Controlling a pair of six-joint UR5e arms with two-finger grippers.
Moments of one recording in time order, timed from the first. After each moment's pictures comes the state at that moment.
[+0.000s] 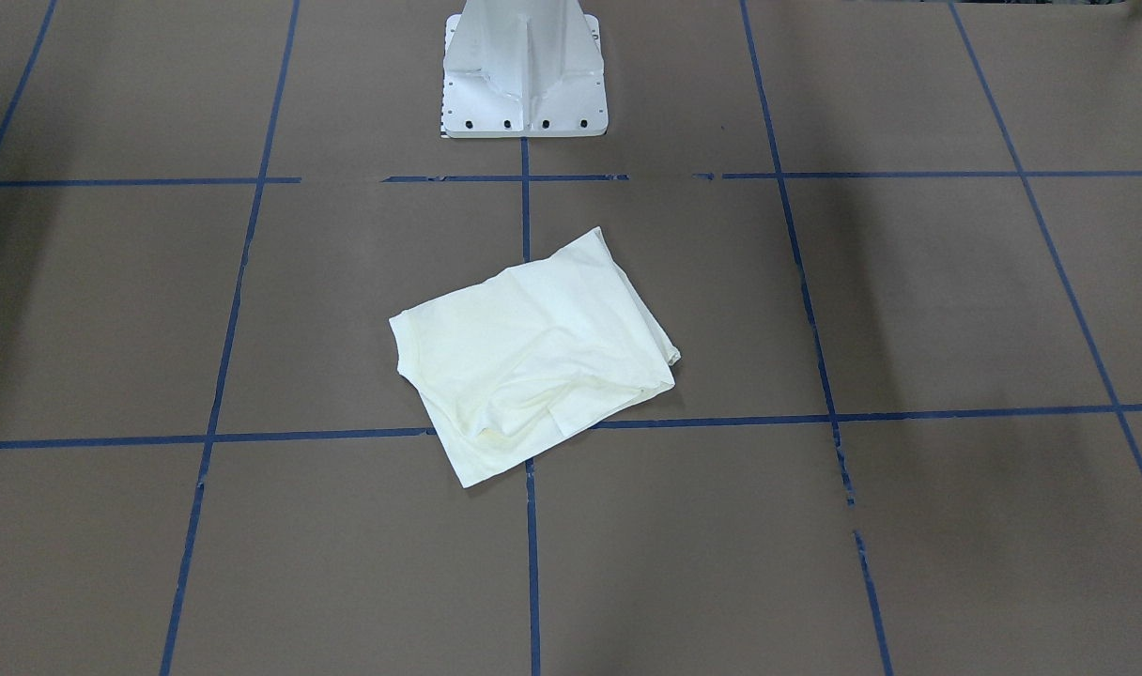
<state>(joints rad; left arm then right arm) -1.45 -1.56 -1.57 -1.73 -2.29 0.04 1.53 -1.67 1.67 -1.48 2.35 0.05</state>
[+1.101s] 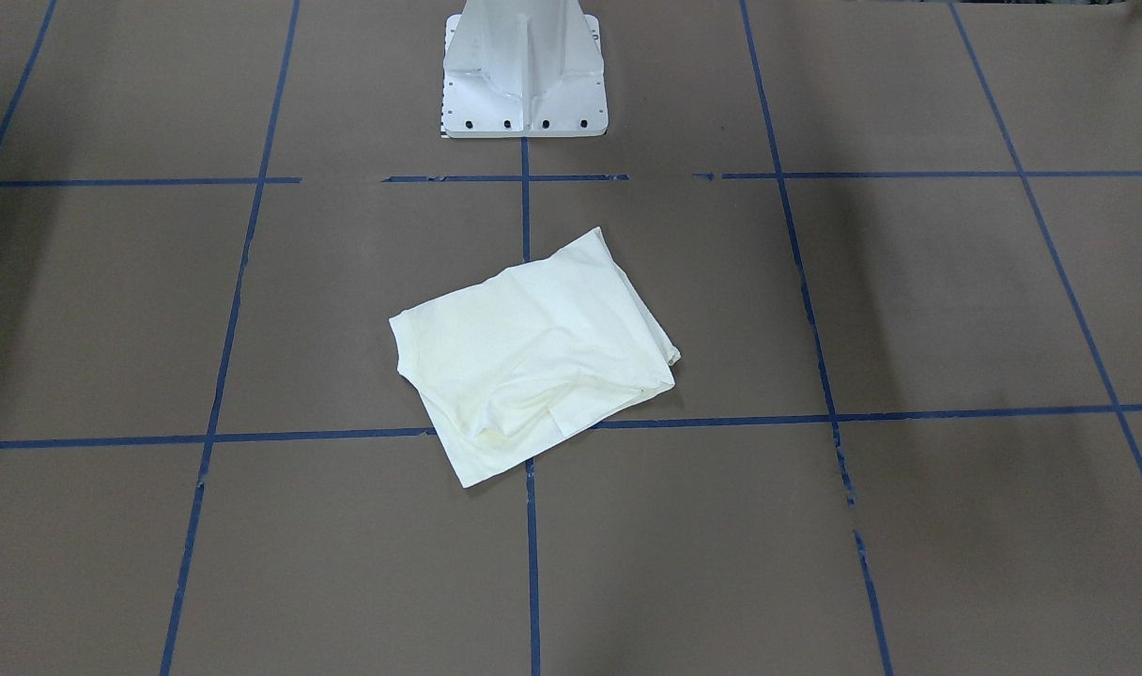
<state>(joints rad) -1.45 -1.56 -1.57 -1.73 -2.31 -0.05 1.53 -1.67 1.67 -1.48 2.36 0.06</state>
